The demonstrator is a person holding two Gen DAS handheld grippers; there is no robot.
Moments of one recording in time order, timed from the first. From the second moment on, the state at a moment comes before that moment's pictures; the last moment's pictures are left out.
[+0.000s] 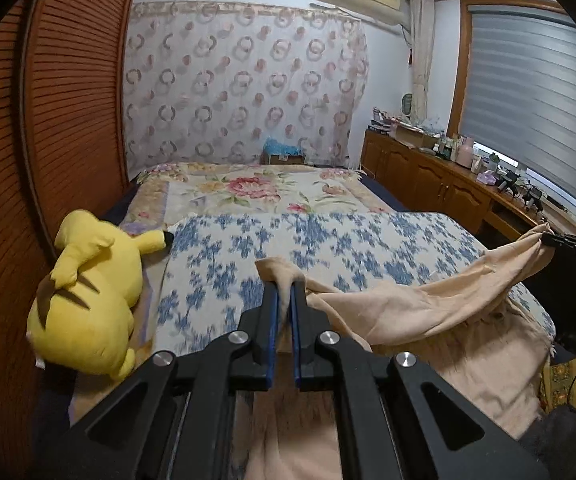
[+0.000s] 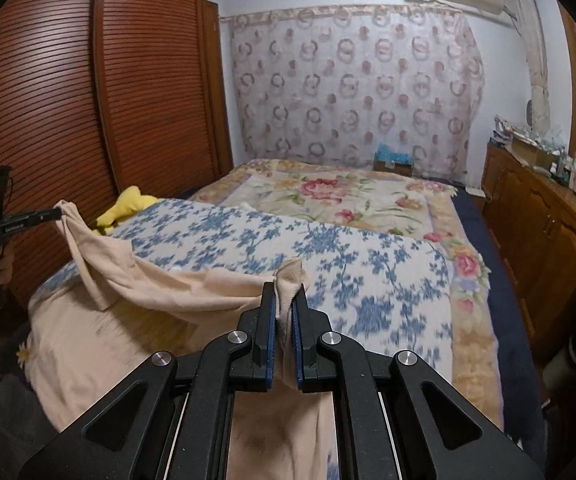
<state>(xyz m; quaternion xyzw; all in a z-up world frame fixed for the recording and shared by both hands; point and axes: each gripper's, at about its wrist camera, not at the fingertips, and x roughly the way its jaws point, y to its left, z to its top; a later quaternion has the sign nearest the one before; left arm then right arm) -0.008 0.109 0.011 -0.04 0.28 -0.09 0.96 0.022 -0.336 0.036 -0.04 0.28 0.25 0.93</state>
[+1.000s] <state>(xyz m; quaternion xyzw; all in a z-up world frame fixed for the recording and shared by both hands) 0.039 0.106 -0.057 0.00 0.39 -0.08 0.92 0.048 -0.331 -0.045 -0.08 0.39 0.20 0.90</state>
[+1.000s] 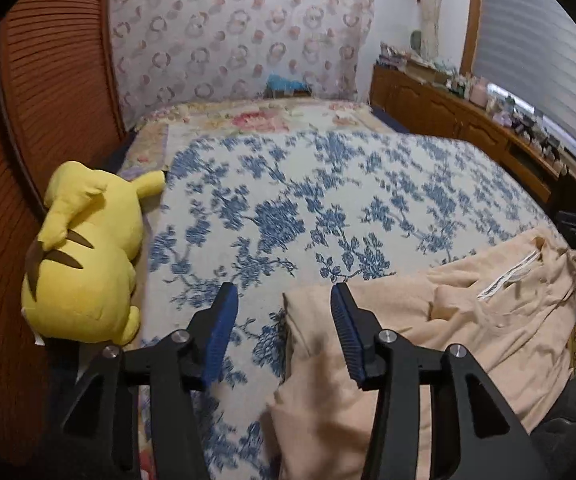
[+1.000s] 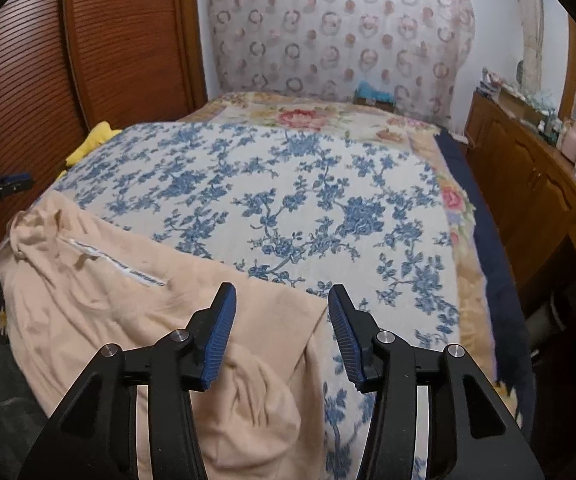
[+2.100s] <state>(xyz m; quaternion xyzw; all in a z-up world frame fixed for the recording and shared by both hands) 0.063 0.097 -0.089 0.00 0.46 -0.09 0.88 0.073 -0.325 -0.084 -0.06 0.45 0.22 0.86</state>
